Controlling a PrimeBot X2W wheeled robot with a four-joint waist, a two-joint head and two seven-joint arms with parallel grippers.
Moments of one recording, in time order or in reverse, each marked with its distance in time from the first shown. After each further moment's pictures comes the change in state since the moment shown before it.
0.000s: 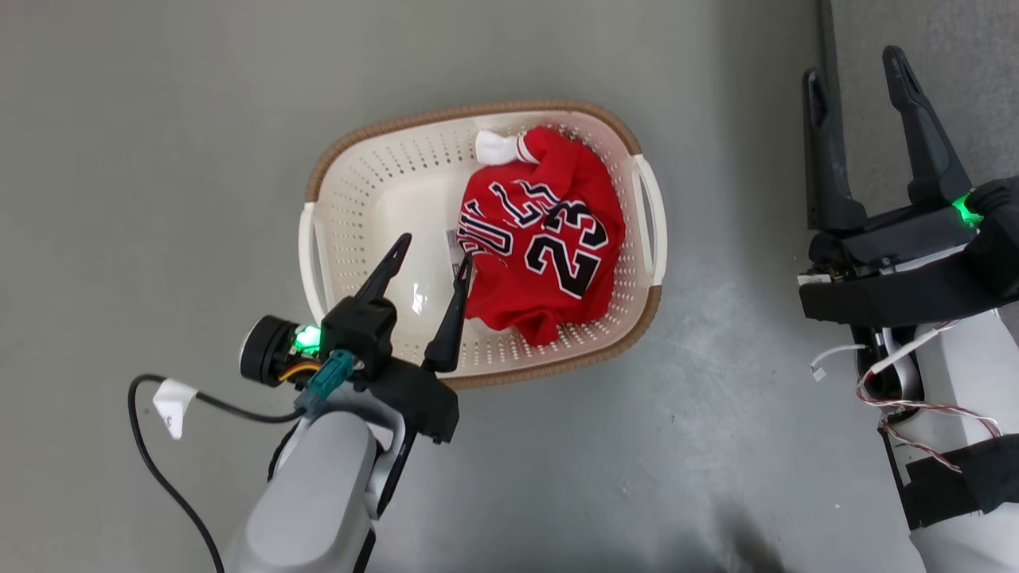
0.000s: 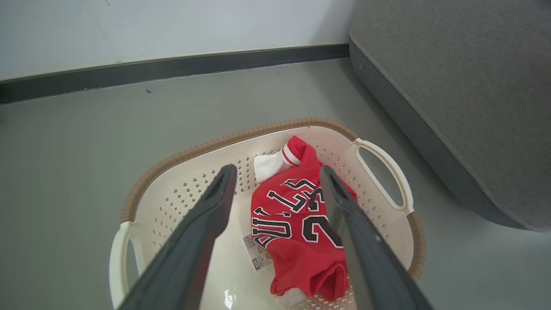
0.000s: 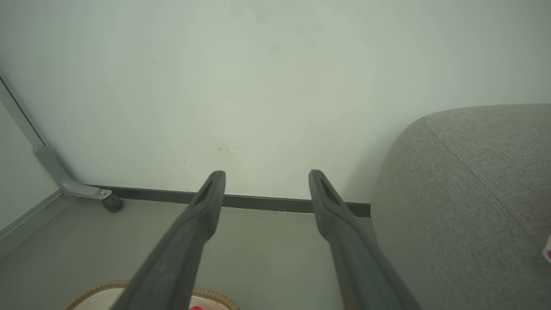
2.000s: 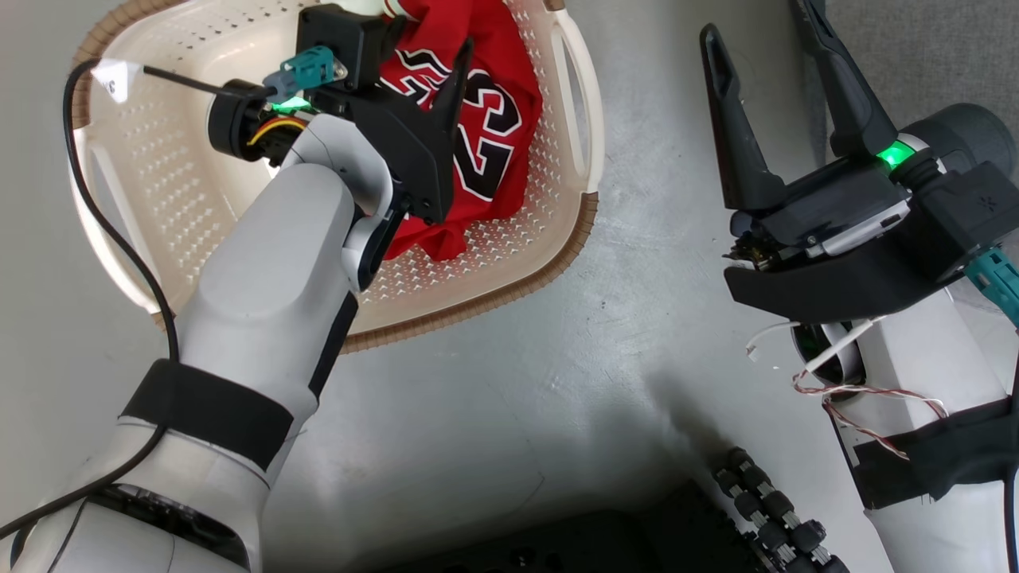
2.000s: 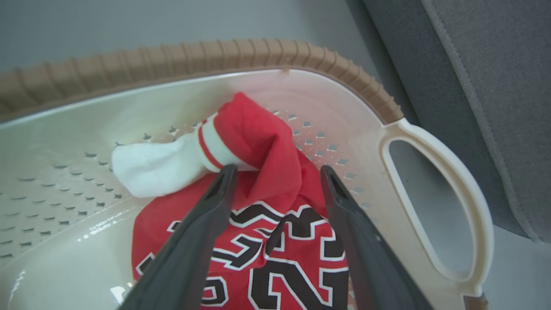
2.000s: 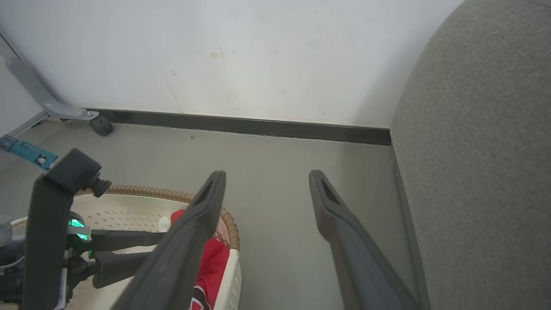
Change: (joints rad) left arm -0.603 -0.002 -0.258 0.384 -0.391 -0.033 0.200; right arm -0.097 0.038 0.140 -0.064 -0.035 0.002 0.000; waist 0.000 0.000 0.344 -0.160
